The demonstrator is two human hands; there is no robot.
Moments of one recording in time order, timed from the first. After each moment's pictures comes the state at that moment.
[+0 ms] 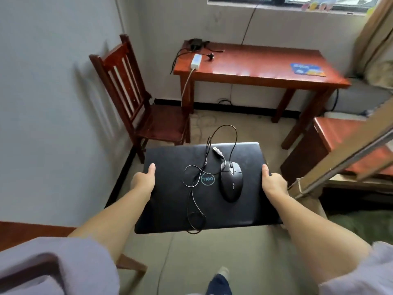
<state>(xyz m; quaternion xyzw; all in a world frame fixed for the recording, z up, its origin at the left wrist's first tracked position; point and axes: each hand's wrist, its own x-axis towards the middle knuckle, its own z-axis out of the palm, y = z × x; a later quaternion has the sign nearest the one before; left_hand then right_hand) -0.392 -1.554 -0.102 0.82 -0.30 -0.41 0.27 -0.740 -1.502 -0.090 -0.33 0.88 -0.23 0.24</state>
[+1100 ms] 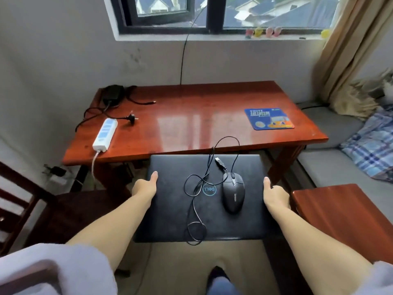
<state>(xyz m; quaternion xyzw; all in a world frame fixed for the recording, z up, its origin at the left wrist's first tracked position) -0.783 -2.150 -0.097 0.78 -0.41 -0.41 0.22 -1.101 -2.008 -0.087 -0.22 0.92 -0.24 0.22</state>
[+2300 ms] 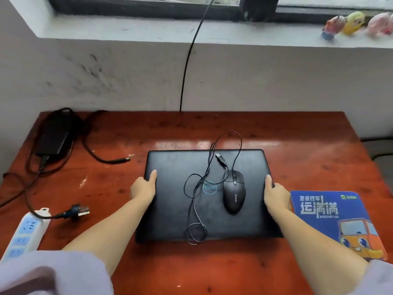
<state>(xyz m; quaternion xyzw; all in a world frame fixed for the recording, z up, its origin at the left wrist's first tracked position) -0.941 -2.621 -0.161 0.81 -0.46 -0.34 0.07 -1.281 -2.514 -0.156 -0.26 0.93 -0.15 0.22</state>
